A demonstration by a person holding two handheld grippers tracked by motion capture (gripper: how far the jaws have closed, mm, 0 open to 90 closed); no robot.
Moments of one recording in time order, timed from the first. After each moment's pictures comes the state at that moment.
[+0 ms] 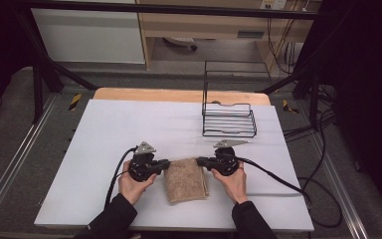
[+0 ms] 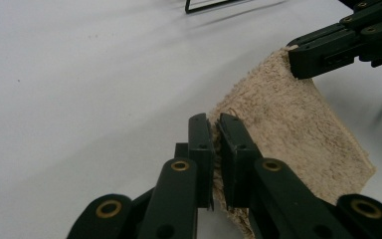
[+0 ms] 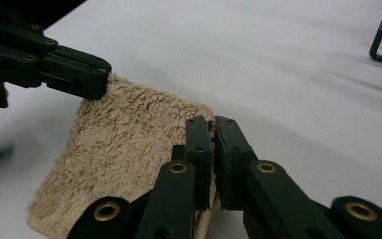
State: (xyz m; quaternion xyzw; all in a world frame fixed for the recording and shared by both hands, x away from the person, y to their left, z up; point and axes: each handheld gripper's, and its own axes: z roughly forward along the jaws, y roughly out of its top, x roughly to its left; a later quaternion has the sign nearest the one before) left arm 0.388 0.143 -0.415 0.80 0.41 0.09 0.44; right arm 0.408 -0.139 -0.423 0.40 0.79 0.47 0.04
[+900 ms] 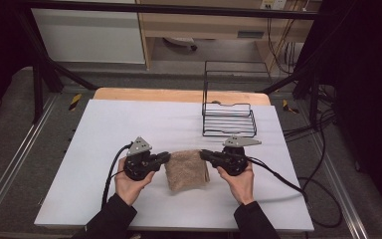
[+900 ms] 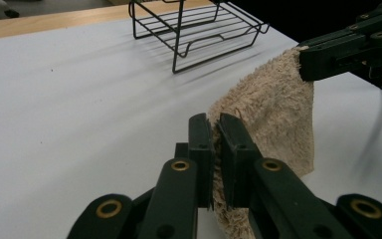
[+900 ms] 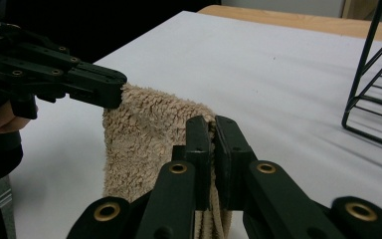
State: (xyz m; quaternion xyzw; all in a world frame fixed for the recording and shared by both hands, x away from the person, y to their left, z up) left arm 0.372 0.144 -0.378 0.77 0.37 0.13 0.50; right arm 0.386 -0.149 -0.380 0.36 0.76 0.53 0.09
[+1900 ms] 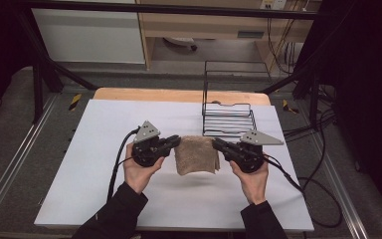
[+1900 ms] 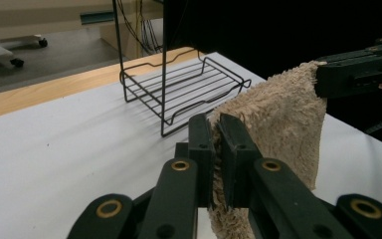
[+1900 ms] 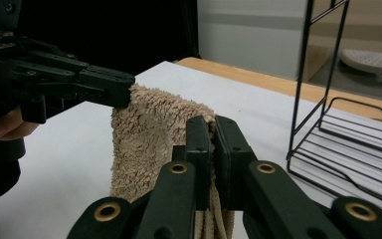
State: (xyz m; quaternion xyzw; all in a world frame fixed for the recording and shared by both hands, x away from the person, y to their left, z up) left arm 0.385 0.116 -0.332 0.75 0.34 0.16 0.54; right arm 0.368 -0.174 -0.336 0.36 0.72 0.57 0.17
